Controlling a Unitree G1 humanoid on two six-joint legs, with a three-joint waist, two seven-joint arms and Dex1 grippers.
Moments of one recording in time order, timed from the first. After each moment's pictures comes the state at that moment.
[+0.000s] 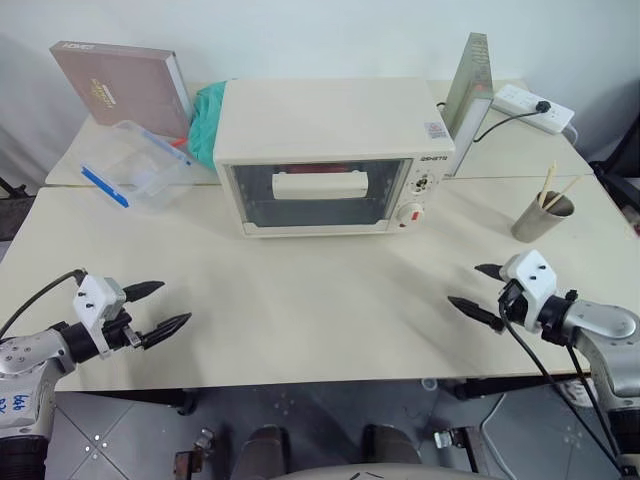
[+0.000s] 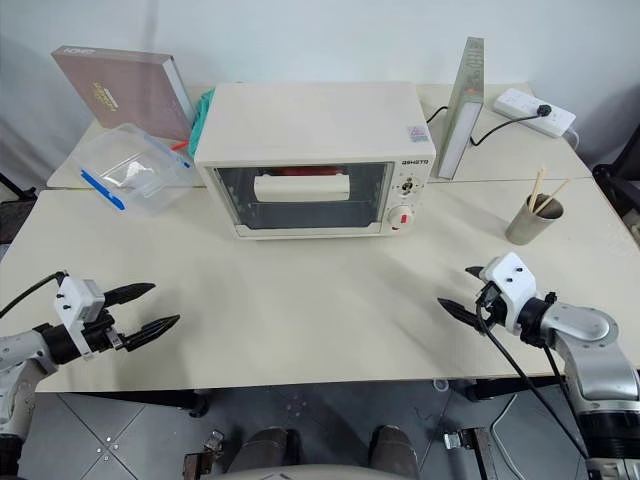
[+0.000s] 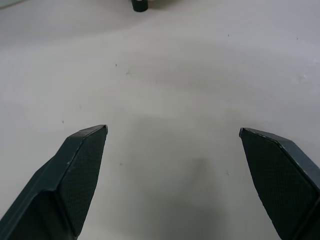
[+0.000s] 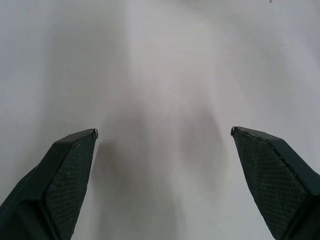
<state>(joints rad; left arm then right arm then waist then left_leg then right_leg) -0.01 0.77 0.36 0.21 -0.40 0.02 -1.00 -0.15 -0.78 -0.17 0.07 0.26 0.22 0.88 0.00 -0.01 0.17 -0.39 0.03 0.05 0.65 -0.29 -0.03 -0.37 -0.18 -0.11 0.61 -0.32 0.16</state>
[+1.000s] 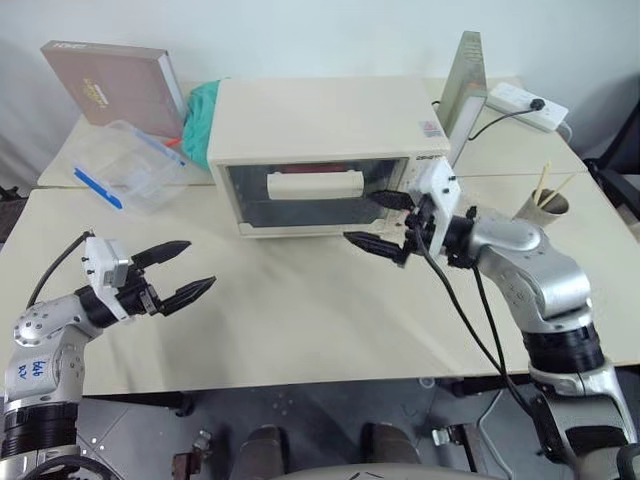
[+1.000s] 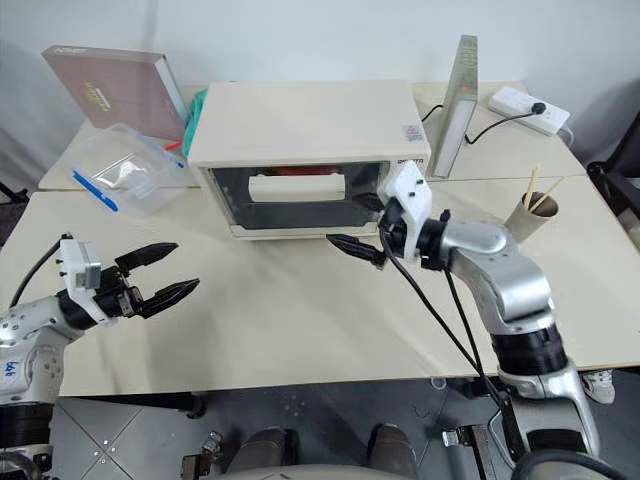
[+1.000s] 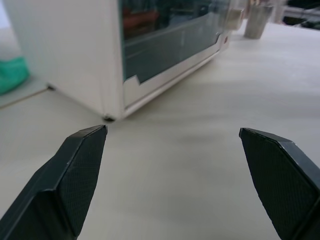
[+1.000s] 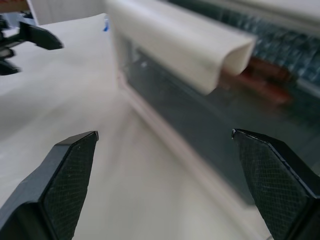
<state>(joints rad) -0.19 0.68 0.35 0.13 -0.55 0.10 -1.09 -0.69 -0.54 0.09 -0.12 0.43 0.58 0.81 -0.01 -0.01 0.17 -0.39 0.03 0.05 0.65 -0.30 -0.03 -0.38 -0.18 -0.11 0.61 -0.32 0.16</state>
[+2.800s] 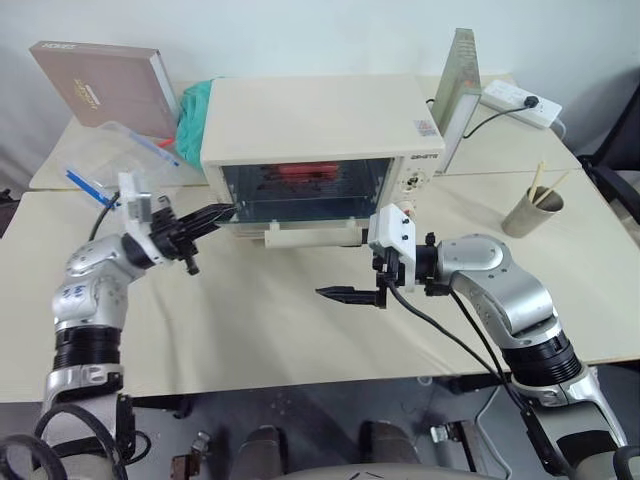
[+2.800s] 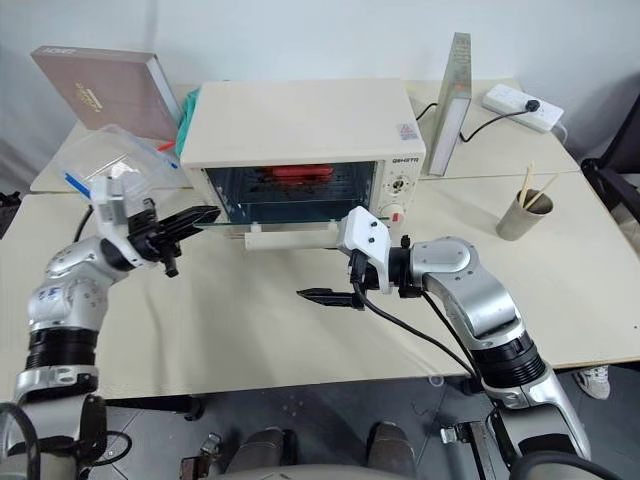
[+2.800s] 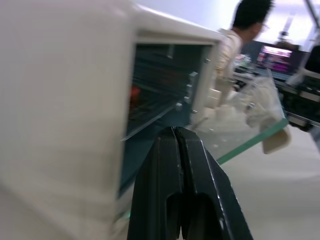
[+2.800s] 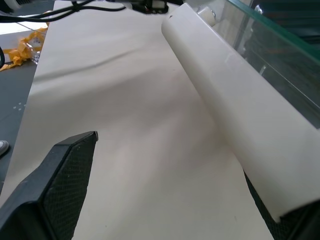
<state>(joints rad) -0.62 0.60 0.23 0.41 -0.60 0.23 -1.18 -0.62 -0.52 0.23 -0.21 0.36 0.50 1.03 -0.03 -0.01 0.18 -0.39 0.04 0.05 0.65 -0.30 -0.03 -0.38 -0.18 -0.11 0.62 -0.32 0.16</state>
